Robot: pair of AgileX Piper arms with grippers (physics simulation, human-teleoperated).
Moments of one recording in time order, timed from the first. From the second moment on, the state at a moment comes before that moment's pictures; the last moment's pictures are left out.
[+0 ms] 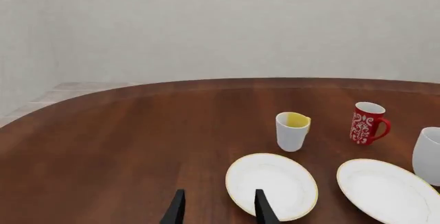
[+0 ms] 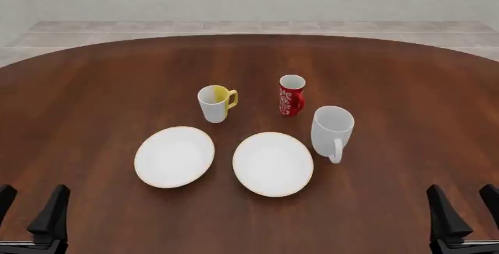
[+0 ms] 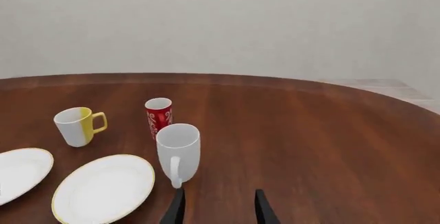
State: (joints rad) left arm 0.00 0.01 0.00 0.00 0.00; right arm 0.01 0.02 -0.01 0.01 -0.01
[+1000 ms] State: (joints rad) left arm 0.00 0.01 0.00 0.00 0.00; right arm 0.03 0.58 -0.58 0.27 0.00
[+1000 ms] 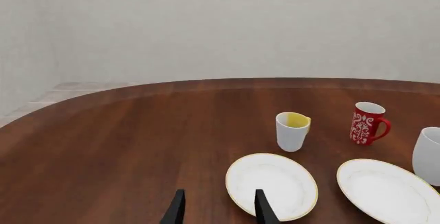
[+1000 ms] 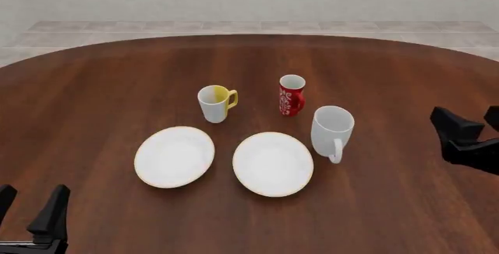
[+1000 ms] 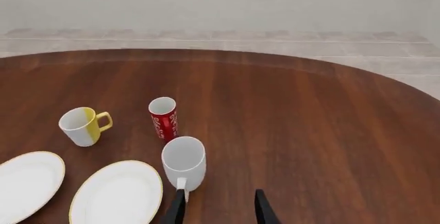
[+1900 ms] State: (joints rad) left arm 0.00 0.01 0.00 0.00 0.00; right arm 0.15 0.96 -0.76 0.29 0.06
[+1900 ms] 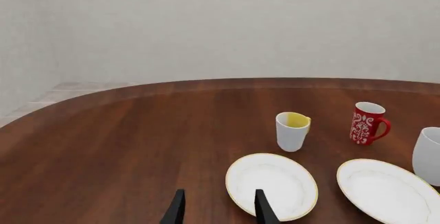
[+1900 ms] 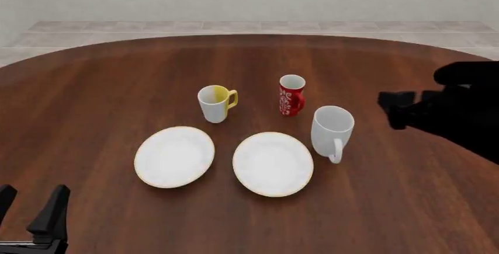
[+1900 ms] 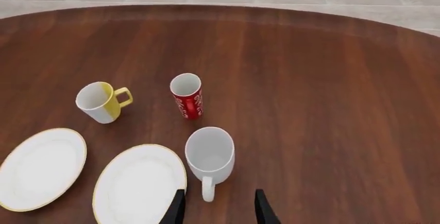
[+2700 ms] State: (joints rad) left arm 0.00 0.01 0.00 0.00 0.00; right arm 0.17 1.14 -0.75 0.20 0.10
